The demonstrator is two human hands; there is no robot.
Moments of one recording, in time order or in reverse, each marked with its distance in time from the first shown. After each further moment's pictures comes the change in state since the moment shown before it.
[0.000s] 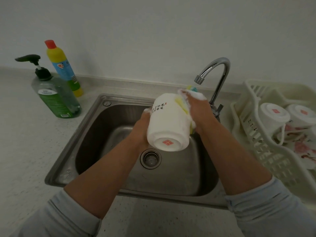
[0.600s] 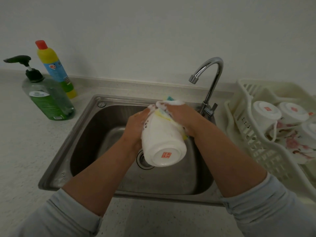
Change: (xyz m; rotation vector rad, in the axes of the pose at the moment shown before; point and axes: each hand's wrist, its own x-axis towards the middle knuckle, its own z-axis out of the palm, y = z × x) left_hand -0.008 0.009 0.002 -0.035 0.007 -0.002; right_hand -0.010 -0.005 0.014 -0.282 -0.284 0.199
